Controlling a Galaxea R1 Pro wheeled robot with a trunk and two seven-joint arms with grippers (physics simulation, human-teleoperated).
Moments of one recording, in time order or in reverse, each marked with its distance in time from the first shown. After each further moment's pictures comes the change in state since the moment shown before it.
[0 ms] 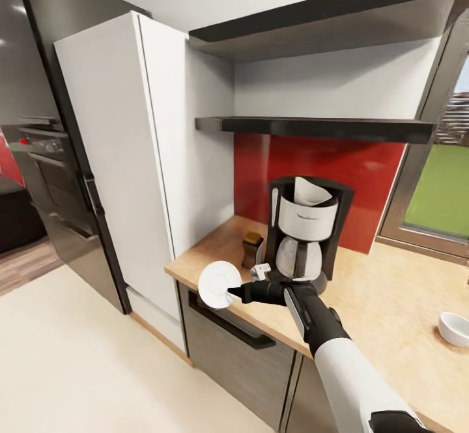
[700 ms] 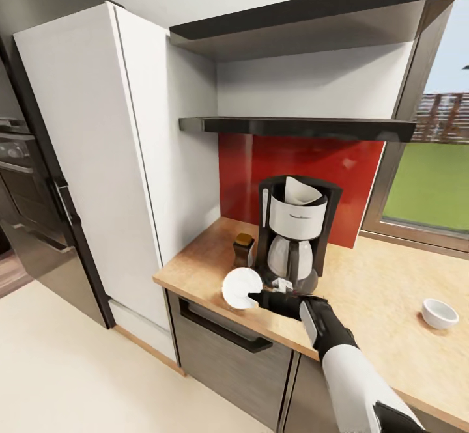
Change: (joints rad) left arm 0.000 0.000 0.003 0.002 0.000 0.000 0.000; right arm 0.000 -0.001 -0.351 0.155 -0.003 -0.004 -0.118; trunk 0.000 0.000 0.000
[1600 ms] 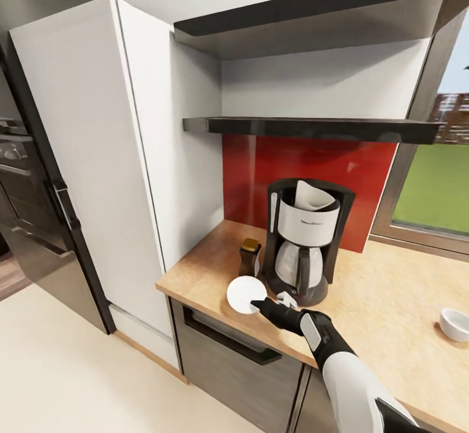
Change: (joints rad) left arm 0.000 0.000 0.000 -0.003 -0.003 0.003 0.003; right arm 0.000 0.001 -0.169 0.139 -0.141 0.000 -0.098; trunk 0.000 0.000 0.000
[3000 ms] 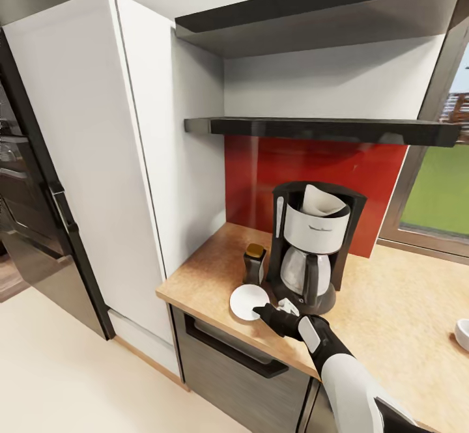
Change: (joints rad) left arm 0.000 0.002 0.003 0.002 0.000 0.000 -0.001; right arm 0.000 0.000 -0.002 0.044 -0.066 0.000 -0.144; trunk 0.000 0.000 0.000
